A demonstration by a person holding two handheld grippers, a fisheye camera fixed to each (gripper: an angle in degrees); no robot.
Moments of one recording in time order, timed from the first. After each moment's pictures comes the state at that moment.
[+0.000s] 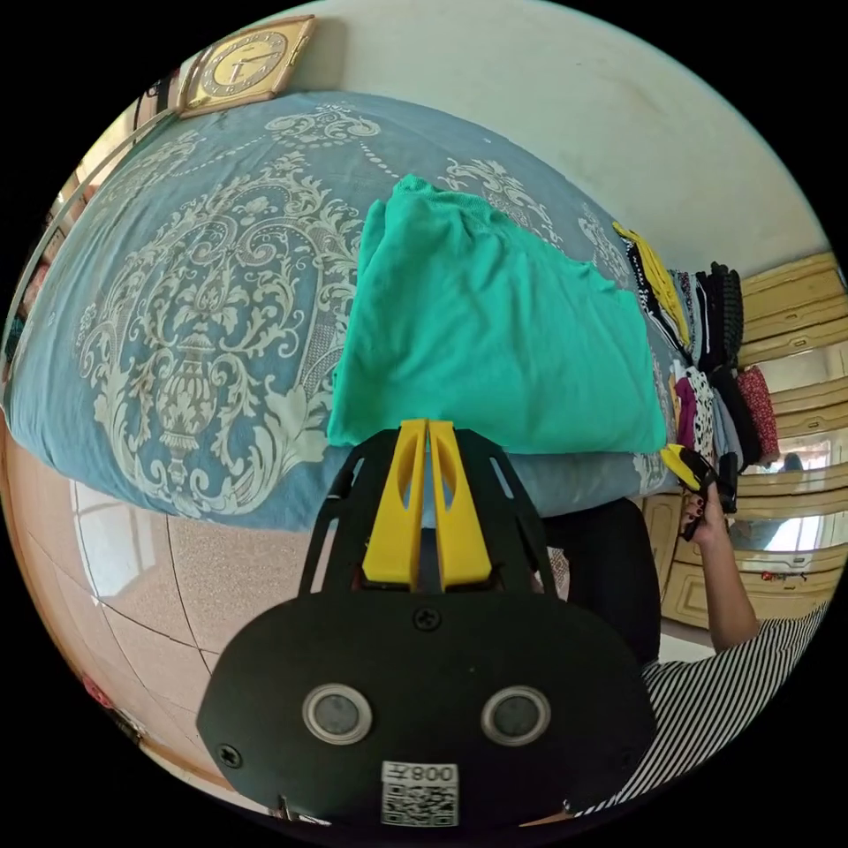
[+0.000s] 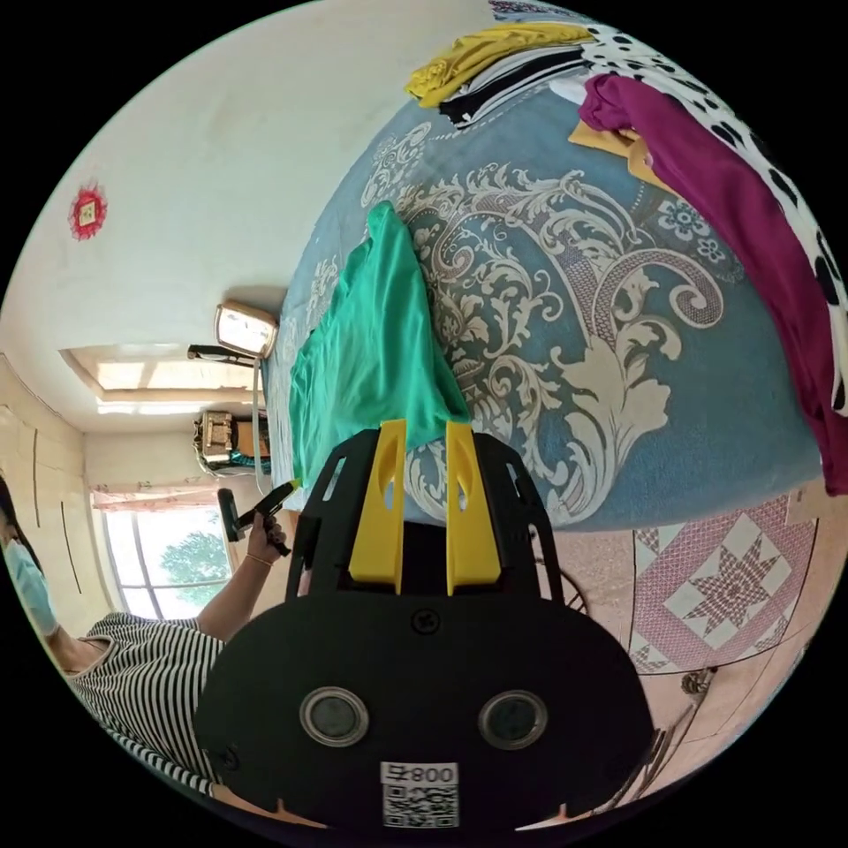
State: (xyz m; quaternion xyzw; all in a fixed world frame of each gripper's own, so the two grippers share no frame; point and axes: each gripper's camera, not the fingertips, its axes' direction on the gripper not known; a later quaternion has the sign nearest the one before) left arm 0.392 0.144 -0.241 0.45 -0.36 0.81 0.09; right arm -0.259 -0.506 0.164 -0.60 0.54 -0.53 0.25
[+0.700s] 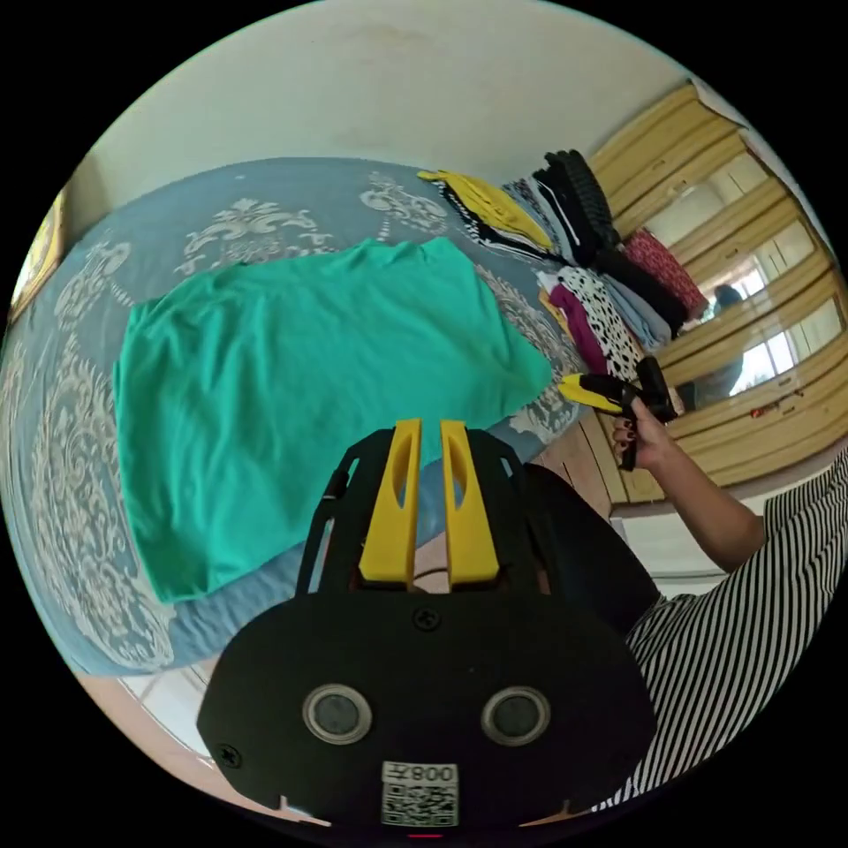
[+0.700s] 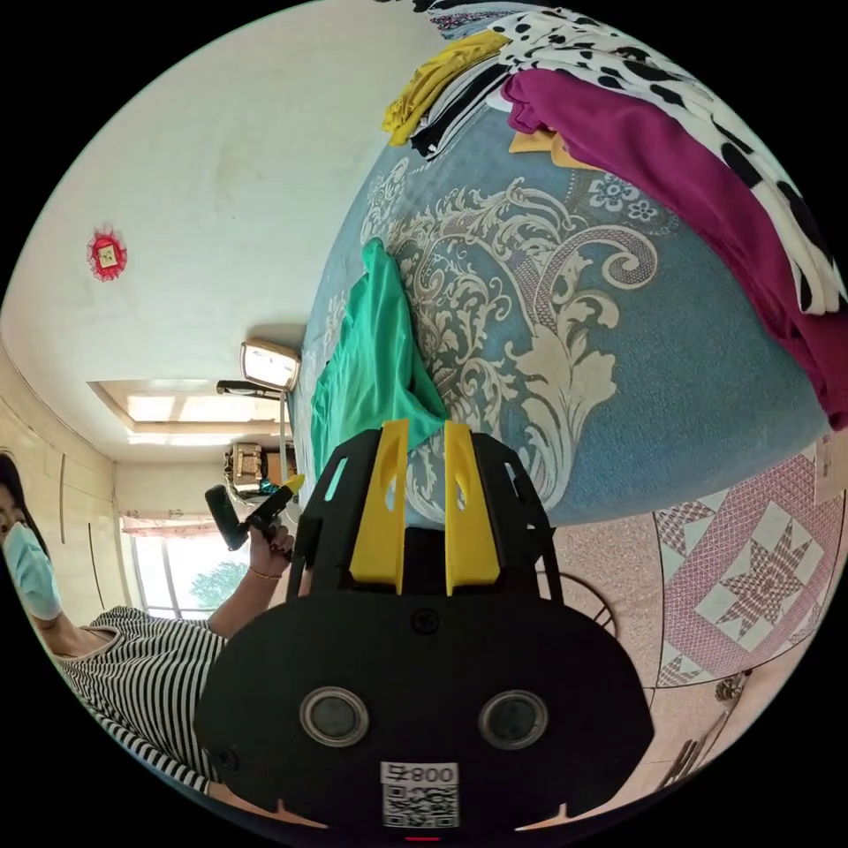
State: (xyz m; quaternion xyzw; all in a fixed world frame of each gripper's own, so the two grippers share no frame) left arm 0.292 0.085 -0.075 0.28 -0.45 0.84 -0.08; right arm -0.322 -0.597 0.114 -0.60 0.52 -0.50 0.34
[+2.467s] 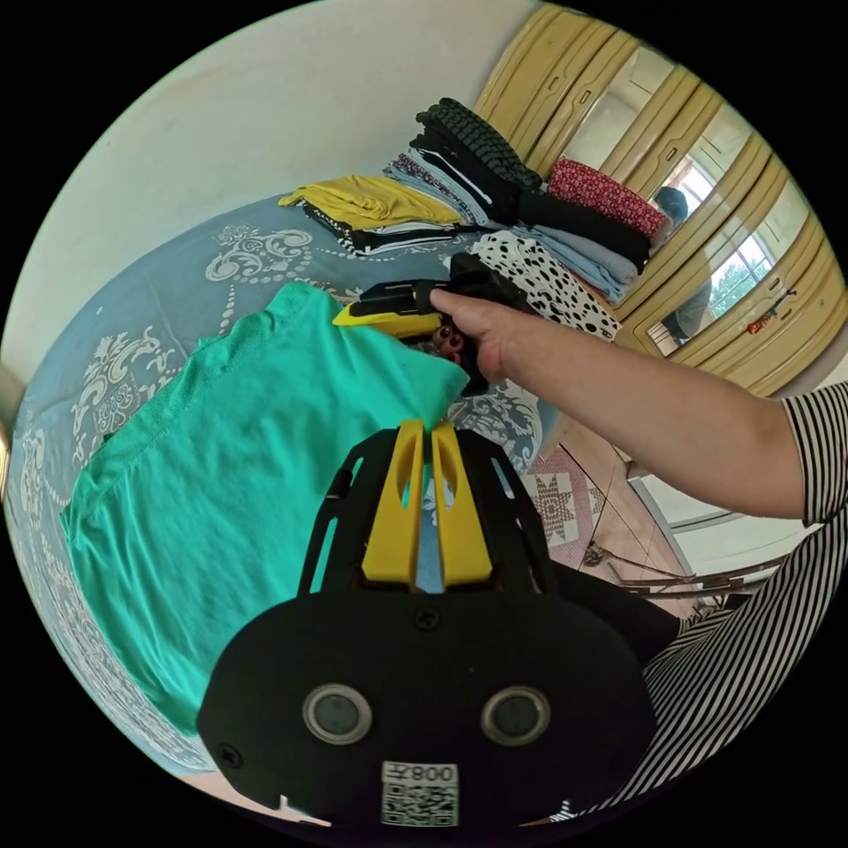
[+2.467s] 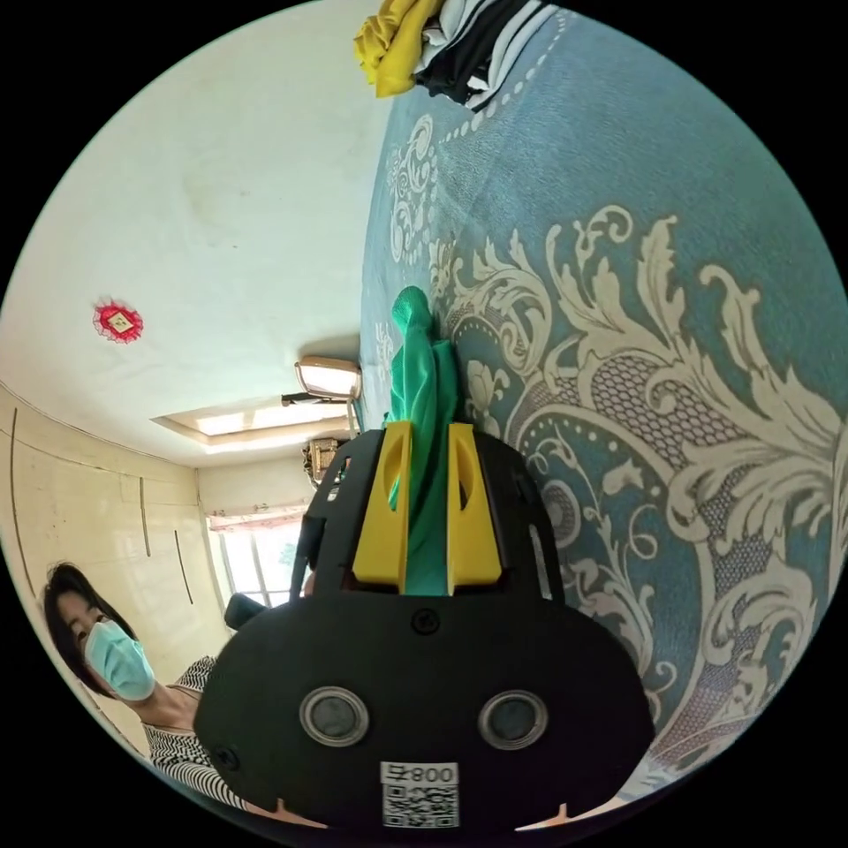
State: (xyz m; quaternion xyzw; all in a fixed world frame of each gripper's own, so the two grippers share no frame) left arm 0.235 -0.025 0.074 0.21 -0.50 0.82 -0.21; right arm -0.055 -0.433 0.313 -0.72 0.31 -0.48 0.41
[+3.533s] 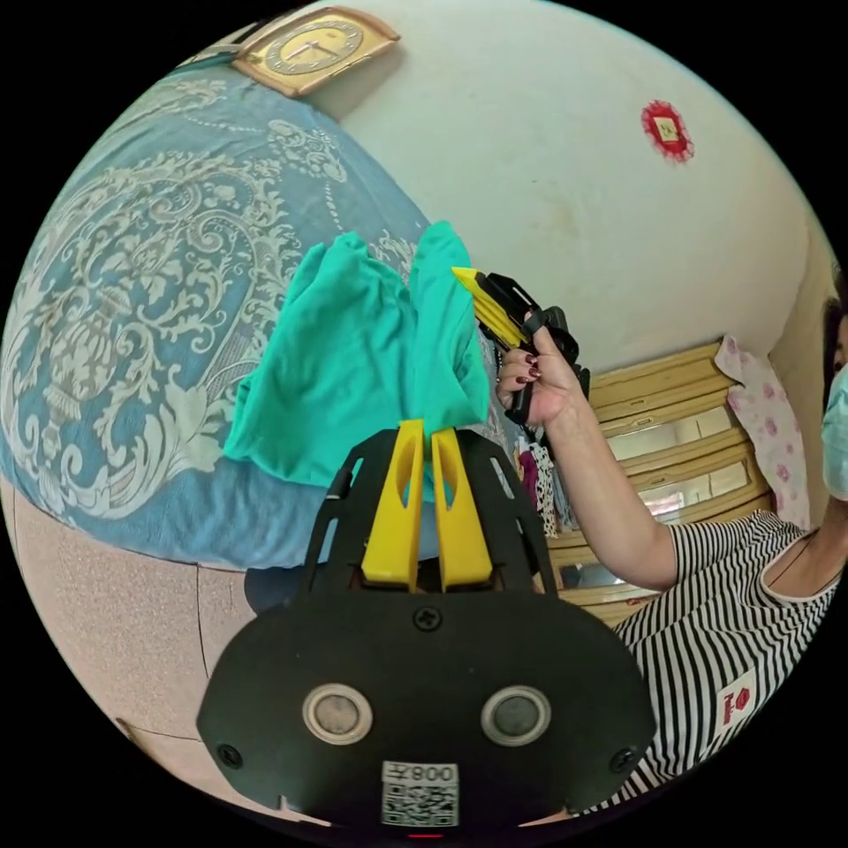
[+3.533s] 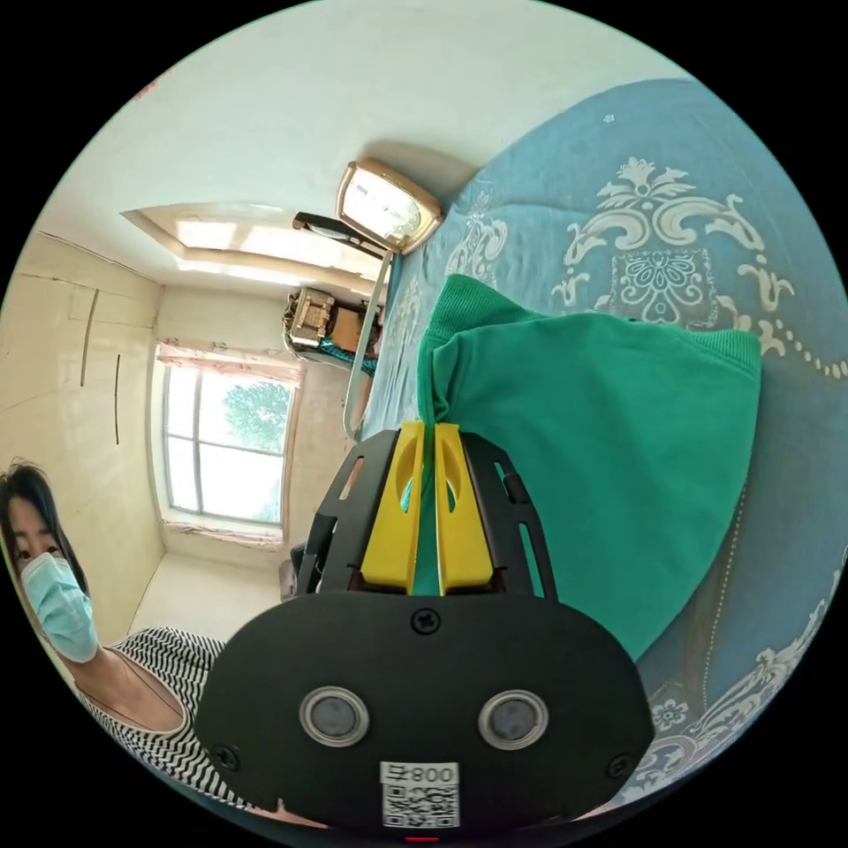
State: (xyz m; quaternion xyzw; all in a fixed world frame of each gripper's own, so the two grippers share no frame) left arm 0.610 -0.010 -0.380 0.36 0.00 0.91 -0.23; right arm 0.315 0.096 0.092 -0.79 0.25 -0.54 0.14
